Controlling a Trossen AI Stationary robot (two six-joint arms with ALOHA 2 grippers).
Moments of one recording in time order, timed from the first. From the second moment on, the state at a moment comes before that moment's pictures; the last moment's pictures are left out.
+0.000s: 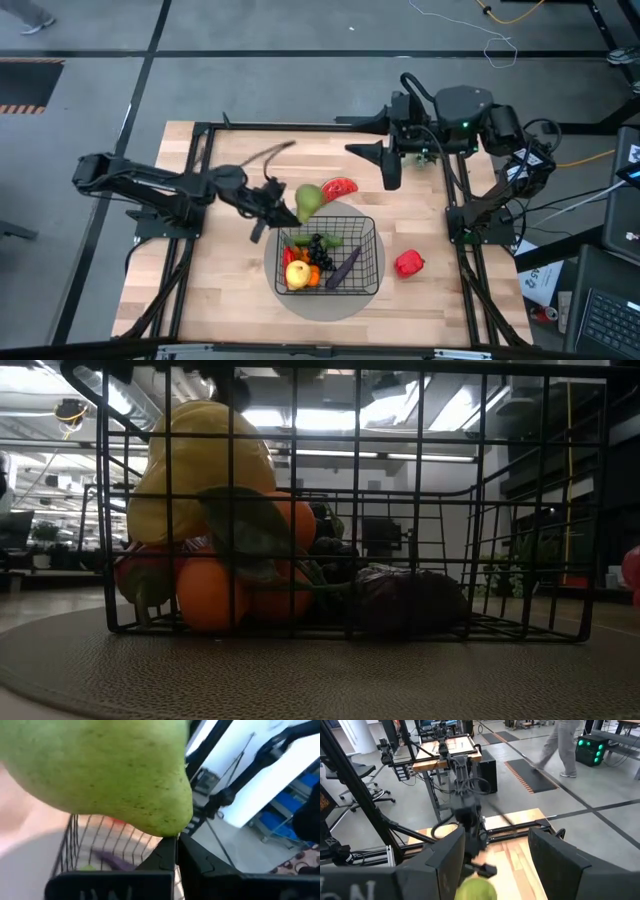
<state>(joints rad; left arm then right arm) -0.03 1.11 0.67 0.39 0.28 -0.51 0.07 1.61 2.31 -0.93 0.19 0.18</state>
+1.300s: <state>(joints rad) -0.03 1.41 0.97 0.19 0.44 -0.60 0.07 1.63 2.31 -1.12 0.21 0.27</state>
